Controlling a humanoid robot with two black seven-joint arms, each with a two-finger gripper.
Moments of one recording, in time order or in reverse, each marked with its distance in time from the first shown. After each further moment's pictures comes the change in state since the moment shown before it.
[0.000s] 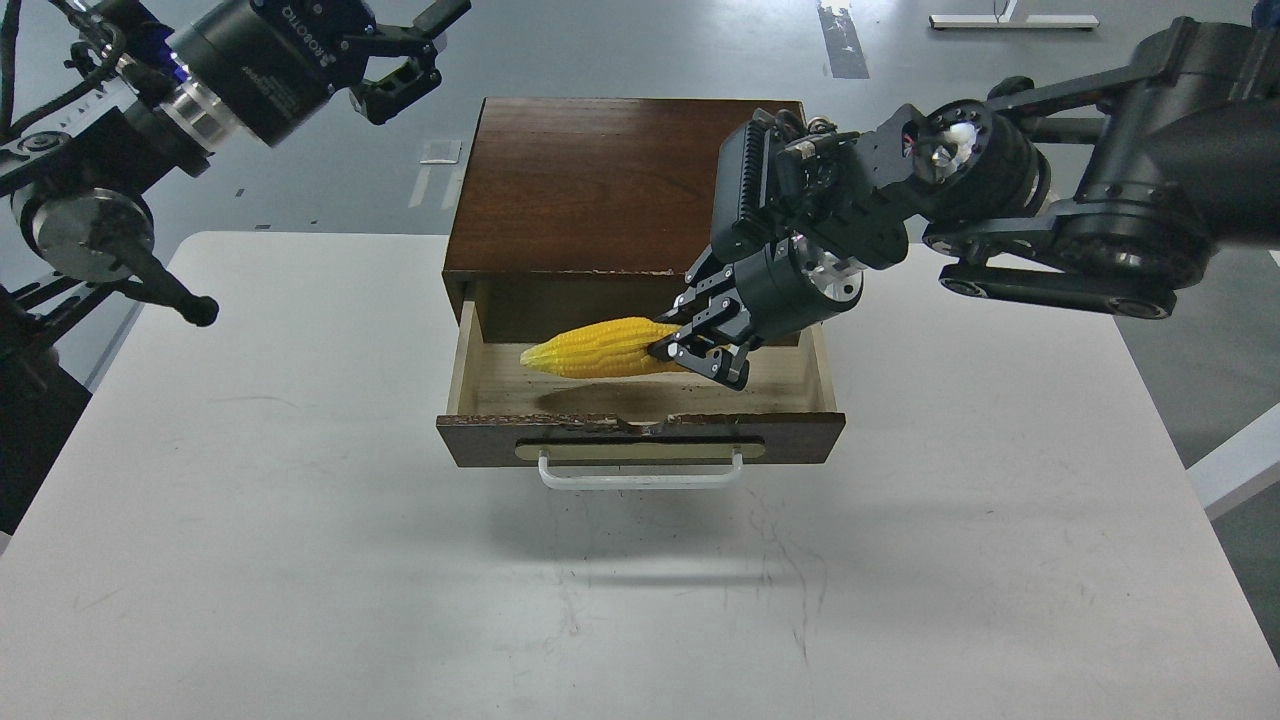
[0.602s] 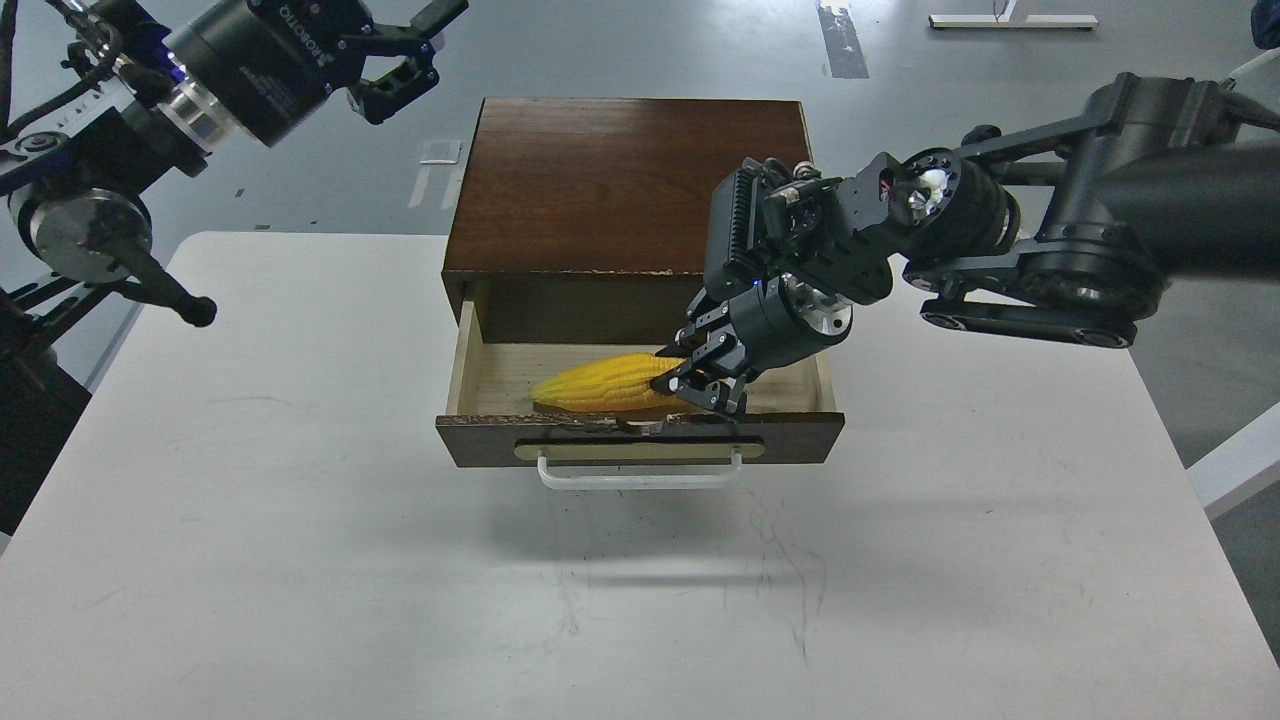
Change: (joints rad) left arm 0.004 0.003 0.000 0.000 0.000 0.000 -0.004; right arm -0.062 0.028 -0.005 -0.029 0.003 -0.001 0.000
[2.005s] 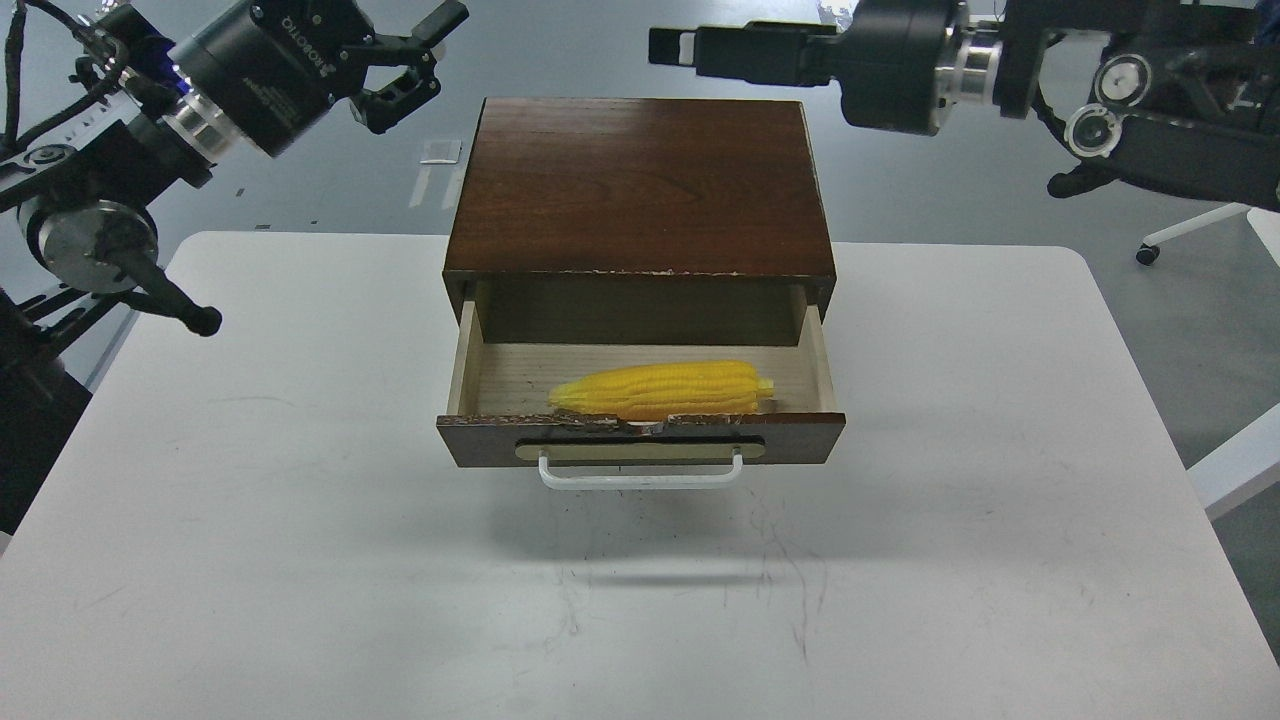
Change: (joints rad) left arm 0.041 -0.010 -0.015 0.001 0.004 0.000 -0.005; right arm -0.224 -0.444 0.497 -0.004 0.998 -0.012 0.000
